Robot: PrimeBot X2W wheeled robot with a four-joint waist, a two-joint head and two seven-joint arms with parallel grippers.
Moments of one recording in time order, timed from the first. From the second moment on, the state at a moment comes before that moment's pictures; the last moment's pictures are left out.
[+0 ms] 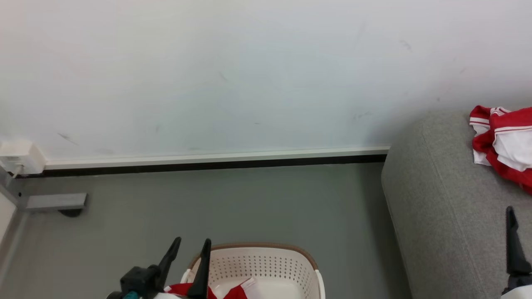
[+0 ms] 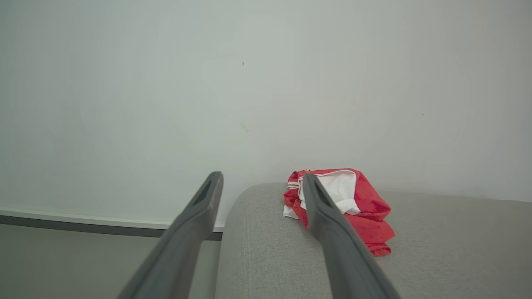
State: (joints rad) left arm -0.10 0.09 -0.24 0.31 -0.26 -0.03 -0.26; right arm -0.10 -0.27 -0.15 0.25 0.19 0.13 -0.26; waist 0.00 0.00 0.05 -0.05
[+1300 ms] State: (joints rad) left arm 0.01 0.05 -0.06 0.34 -0.18 -0.10 -0.26; right arm 0.12 -0.05 -0.01 0.26 0.12 0.13 -0.26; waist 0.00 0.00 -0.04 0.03
